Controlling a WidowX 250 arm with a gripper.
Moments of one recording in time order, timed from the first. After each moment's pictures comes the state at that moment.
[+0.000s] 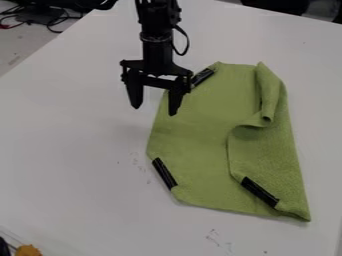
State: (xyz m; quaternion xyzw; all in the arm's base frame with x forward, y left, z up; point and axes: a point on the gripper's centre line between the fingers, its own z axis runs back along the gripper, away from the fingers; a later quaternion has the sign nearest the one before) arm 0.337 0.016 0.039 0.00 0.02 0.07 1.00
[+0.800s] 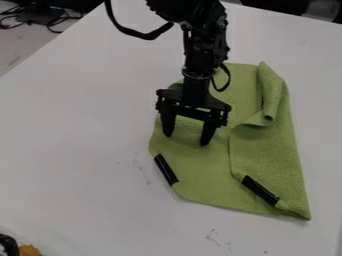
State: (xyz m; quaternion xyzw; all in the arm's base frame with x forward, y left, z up) arm 0.331 -0.031 0.002 0.04 0.00 0.07 1.00
